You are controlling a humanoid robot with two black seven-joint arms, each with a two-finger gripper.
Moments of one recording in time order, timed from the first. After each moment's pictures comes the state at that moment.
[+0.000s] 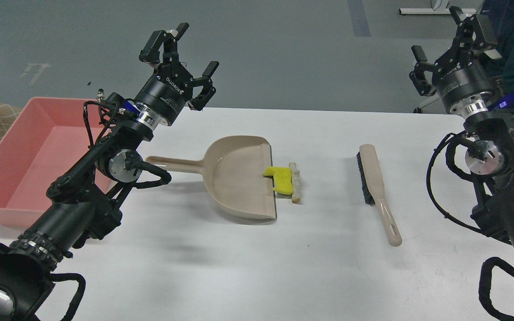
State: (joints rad) left arm -0.62 0.17 -1.09 -0.92 0.49 -0.39 -0.33; right arm 0.69 -0.15 1.42 0.76 -0.84 0.35 0.25
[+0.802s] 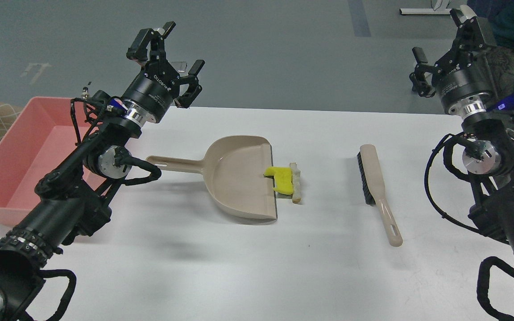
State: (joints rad) left arm -0.63 0.22 -1.08 -0.89 0.49 -0.37 -0.32; right arm 0.70 -0.14 1.41 0.75 -0.83 0.31 0.25
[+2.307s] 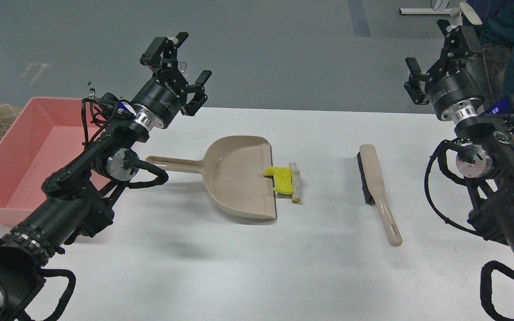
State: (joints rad) left arm -0.65 0.22 -0.98 -0.88 0.50 -0.30 -0.31; right arm 0.71 -0.16 1.32 0.74 -0.83 0.26 0.26
